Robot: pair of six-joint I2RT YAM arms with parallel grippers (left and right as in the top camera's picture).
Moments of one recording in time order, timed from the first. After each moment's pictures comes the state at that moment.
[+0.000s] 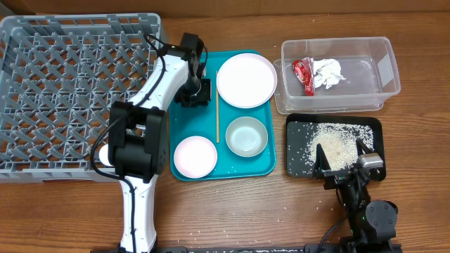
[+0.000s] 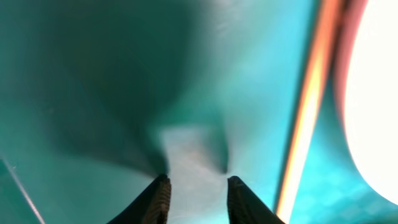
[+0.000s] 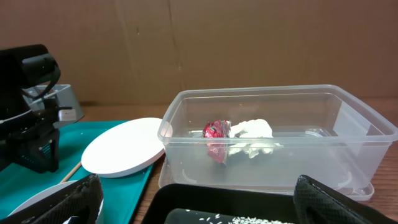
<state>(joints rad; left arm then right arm) -0.25 2.31 1.87 -1.06 0.13 -0.25 0.13 0.01 0.02 -0.04 -0.02 0.10</state>
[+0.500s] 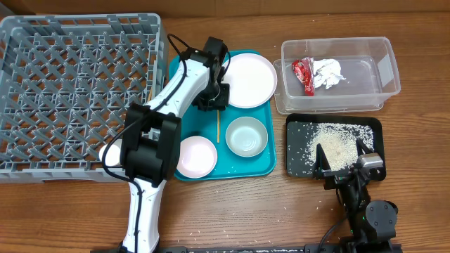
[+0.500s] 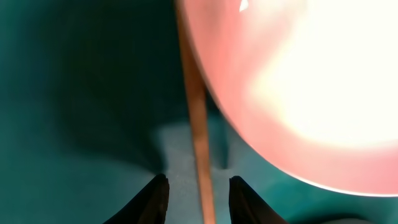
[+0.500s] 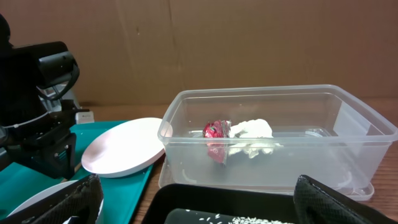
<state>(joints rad) -0.35 2.31 1.87 -1.07 0.12 -0.30 0.13 0.01 0.02 -0.04 -0.02 0.10</state>
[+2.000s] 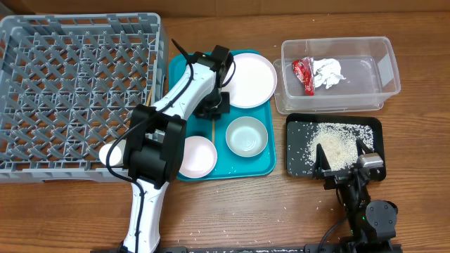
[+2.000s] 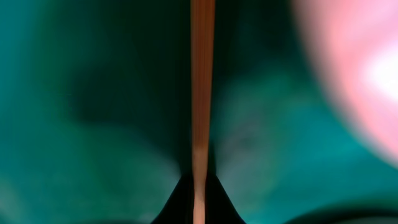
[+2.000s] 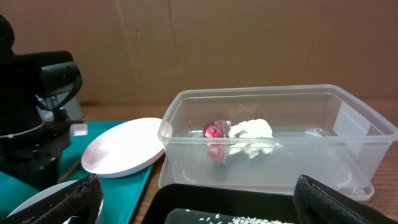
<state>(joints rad) -0.39 2.30 1.84 -1.16 0.02 -0.42 0.13 0.01 0.02 -0.04 -0.02 0.10</state>
